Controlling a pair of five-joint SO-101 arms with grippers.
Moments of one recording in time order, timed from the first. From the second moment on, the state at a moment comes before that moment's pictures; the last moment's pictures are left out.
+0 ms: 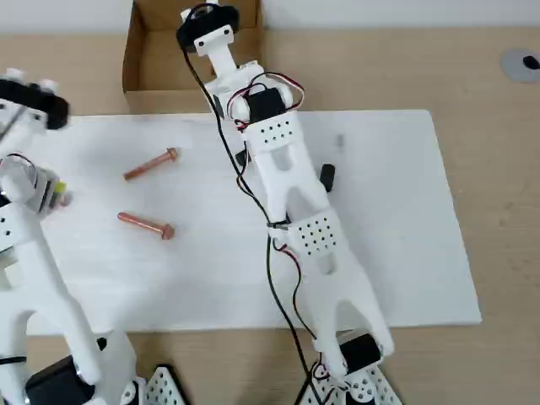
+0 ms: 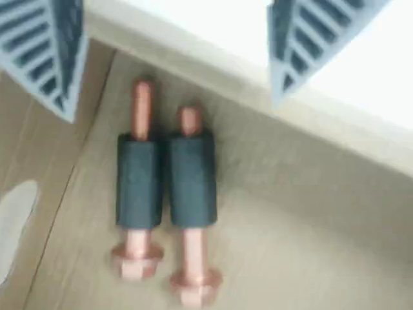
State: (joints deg) left arm -33.4 -26.0 26.3 59.9 -60.3; right arm -26.5 72.7 -92.4 71.3 -1.7
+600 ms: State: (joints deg) left arm -34.9 6.3 10.3 61.1 -87.9; right arm -23.2 56.7 -92.4 90.9 -1.7
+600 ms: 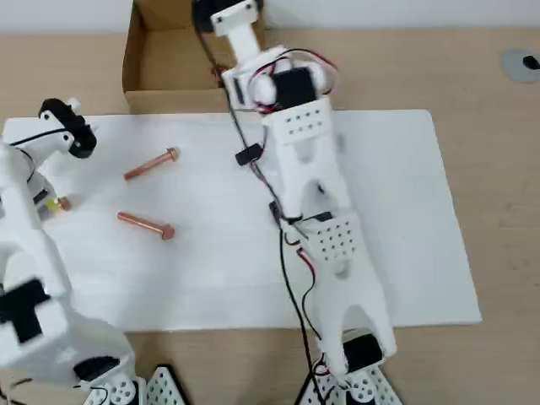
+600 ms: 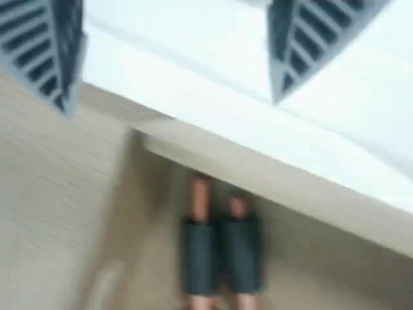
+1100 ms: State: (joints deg) left arm -34.9 22.5 -3.6 69.6 -89.2; right arm -21.1 56.6 -92.4 91.4 -1.7
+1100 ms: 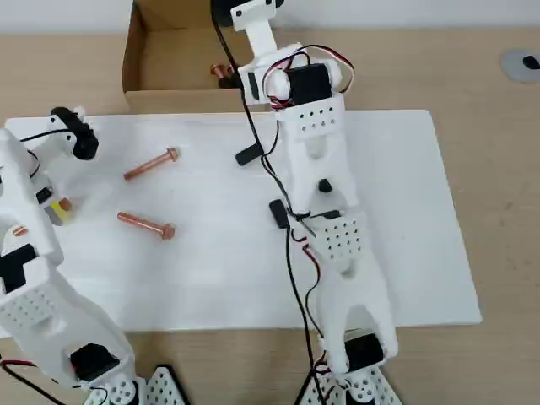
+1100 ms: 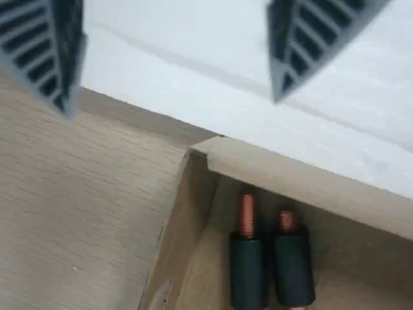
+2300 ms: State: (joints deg) left arm -35.1 29.1 -16.3 88.9 -87.2; right arm -21.1 56.6 -92.4 91.6 -5.1
